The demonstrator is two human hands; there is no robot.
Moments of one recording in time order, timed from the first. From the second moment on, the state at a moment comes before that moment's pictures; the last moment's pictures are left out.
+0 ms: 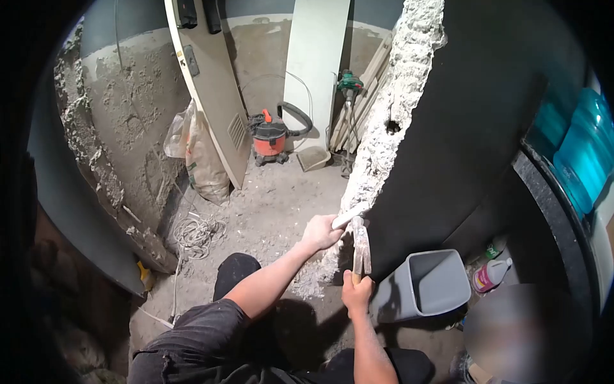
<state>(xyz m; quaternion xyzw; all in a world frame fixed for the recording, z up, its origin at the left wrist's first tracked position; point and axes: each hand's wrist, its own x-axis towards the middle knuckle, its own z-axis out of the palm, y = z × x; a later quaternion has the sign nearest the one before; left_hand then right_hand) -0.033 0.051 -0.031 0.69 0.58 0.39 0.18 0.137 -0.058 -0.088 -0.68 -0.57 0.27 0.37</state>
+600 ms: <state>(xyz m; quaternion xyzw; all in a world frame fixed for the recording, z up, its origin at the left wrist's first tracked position) -0.037 0.051 -0.048 0.78 0.39 0.42 0.27 0.185 -0.056 -0.140 -0.56 -0.52 0.16 0.62</state>
